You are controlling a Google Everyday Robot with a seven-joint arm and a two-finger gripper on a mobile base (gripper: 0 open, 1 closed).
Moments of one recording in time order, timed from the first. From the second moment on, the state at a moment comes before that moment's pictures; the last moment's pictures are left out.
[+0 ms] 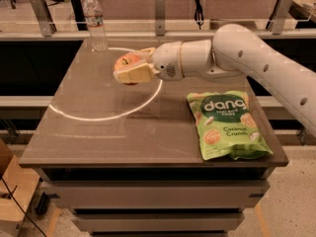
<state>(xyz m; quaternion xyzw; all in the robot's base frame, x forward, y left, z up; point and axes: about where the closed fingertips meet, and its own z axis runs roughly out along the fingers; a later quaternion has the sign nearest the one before) 0.614 0.070 0.924 -0.48 0.62 0.39 0.49</state>
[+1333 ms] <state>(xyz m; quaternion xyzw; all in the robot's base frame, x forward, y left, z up) 0.753 0.092 0.910 -0.41 0.60 0.29 0.62</state>
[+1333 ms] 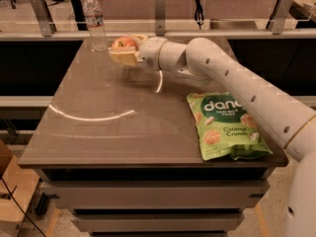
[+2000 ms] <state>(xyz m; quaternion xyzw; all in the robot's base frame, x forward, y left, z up) 0.794 0.115 0.892 -0.44 0.65 0.25 0.57</state>
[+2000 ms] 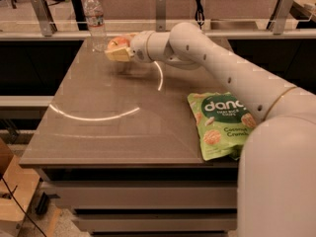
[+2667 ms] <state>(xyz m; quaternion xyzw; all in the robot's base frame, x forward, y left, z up) 0.830 0.133 0.869 -0.42 0.68 0.26 0.55</state>
